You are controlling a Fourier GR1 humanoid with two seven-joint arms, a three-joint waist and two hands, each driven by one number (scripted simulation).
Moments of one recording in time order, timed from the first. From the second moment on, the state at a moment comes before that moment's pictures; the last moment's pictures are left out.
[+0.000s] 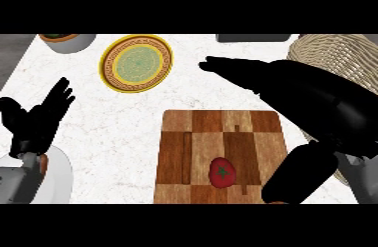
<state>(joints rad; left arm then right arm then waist) -0.18 0.46 -0.05 -1.37 0.30 0.12 0.17 -0.81 -0.35 0.24 -1.95 -0.12 0.67 0.96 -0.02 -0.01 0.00</state>
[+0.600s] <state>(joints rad) -0.18 0.43 -0.03 -1.39 0.26 0.10 0.18 -0.44 -0.42 0.12 -2.21 -0.14 0.71 0.86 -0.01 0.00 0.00</state>
